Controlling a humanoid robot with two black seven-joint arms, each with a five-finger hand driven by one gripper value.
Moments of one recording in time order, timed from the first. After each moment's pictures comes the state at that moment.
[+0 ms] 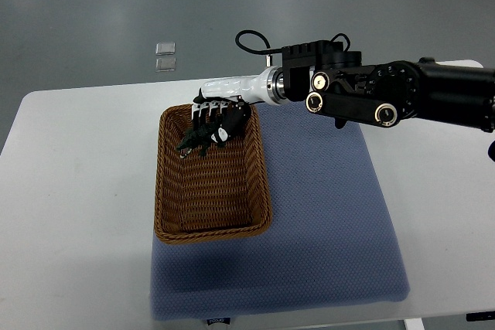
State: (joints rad) left arm -0.01 0.00 0.08 -0.19 0.04 0.08 0.08; right arm 1.42 -0.09 -0.19 0.93 -0.83 0.19 0.09
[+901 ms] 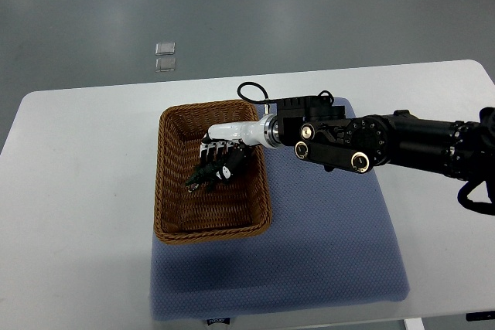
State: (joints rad) left arm -0.01 0.00 0.08 -0.19 0.04 0.08 0.08; right arm 1.24 0.00 -0.19 0.80 -0.89 0.14 0.09
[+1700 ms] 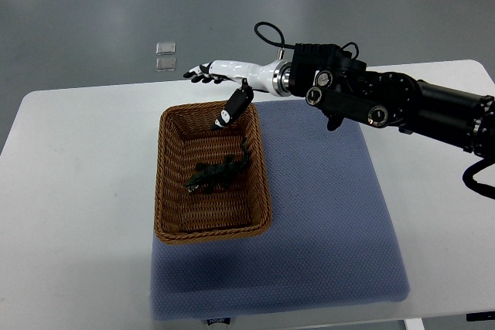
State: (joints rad) left arm -0.01 0.00 0.08 -0.19 0.04 0.08 0.08; right arm 1.28 -0.12 0.11 0.79 -0.84 0.16 0.09
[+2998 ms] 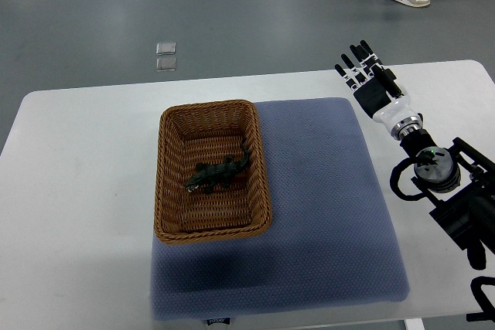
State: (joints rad) left arm -0.01 0.00 0.08 -0.19 0.04 0.08 0.08; right arm 0.59 -0.14 1.04 0.71 0.05 0.36 0.19
